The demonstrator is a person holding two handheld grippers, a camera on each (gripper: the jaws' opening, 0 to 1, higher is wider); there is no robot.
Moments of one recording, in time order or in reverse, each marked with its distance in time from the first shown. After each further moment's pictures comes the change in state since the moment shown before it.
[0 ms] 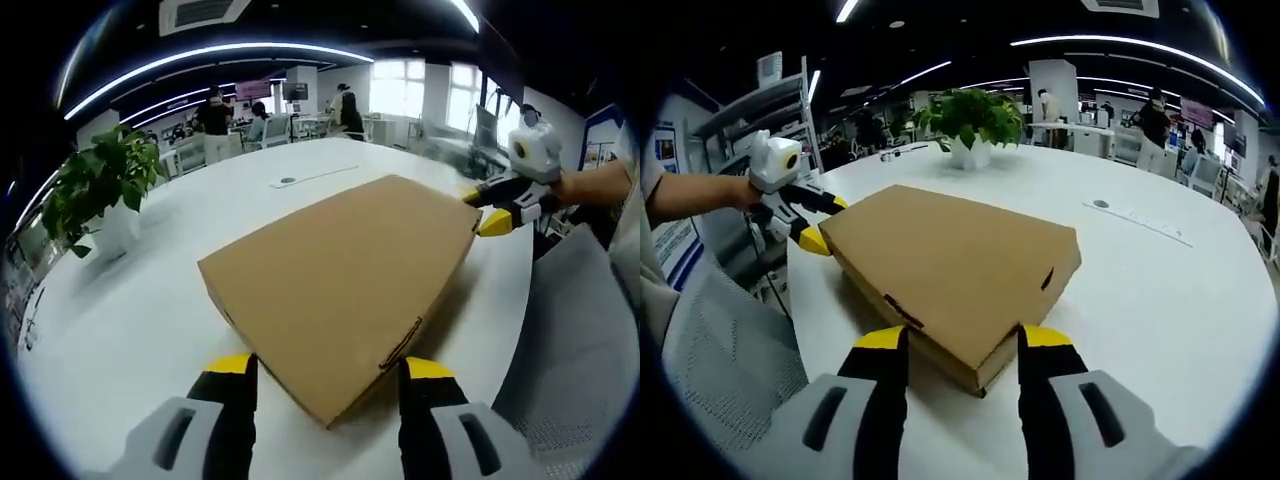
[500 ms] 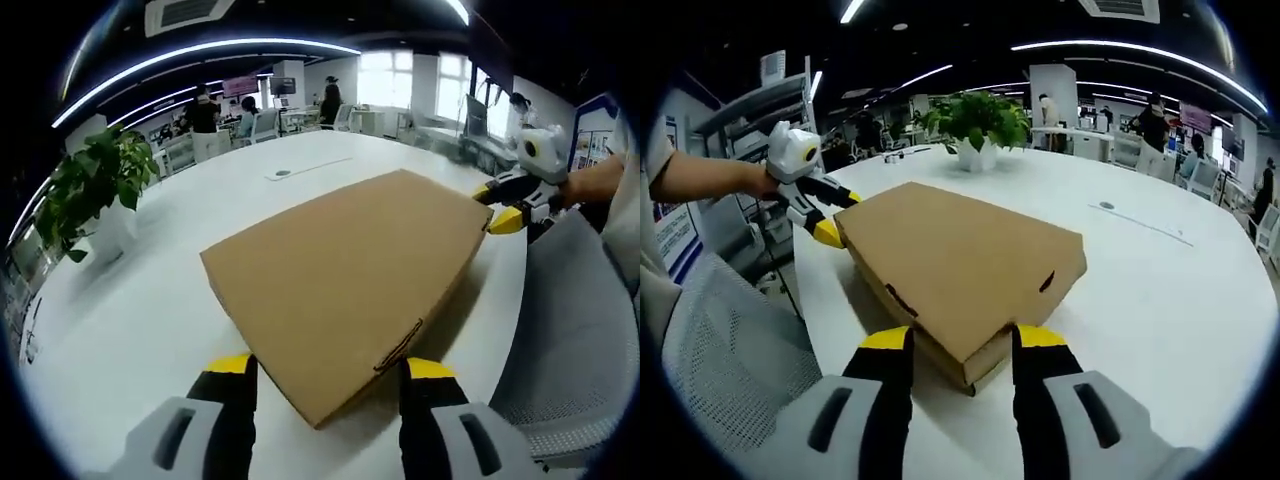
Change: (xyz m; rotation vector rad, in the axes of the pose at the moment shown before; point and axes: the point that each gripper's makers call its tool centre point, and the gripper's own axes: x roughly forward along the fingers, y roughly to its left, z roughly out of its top) left arm -0.005 0.009 -0.010 0.021 0.034 -0.031; right arm -0.005 0.026 -0.008 -0.008 -0.029 -0.016
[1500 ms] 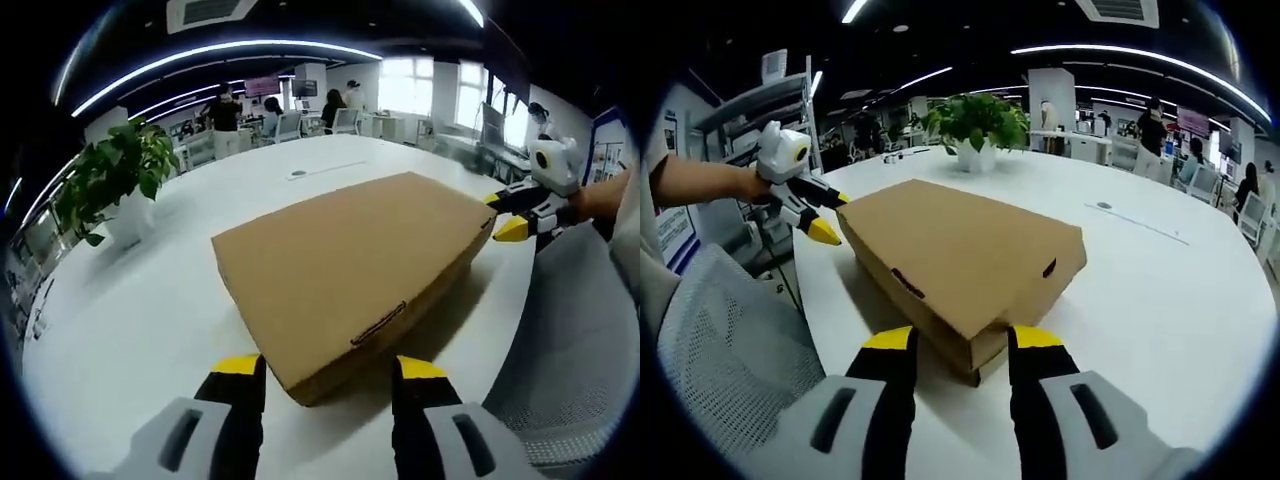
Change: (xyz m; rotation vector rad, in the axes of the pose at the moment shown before) left arm -0.013 -0.009 -0.010 -0.016 -0.015 0.083; right arm -0.007 0.004 -0.004 -0.002 -0.011 -0.015
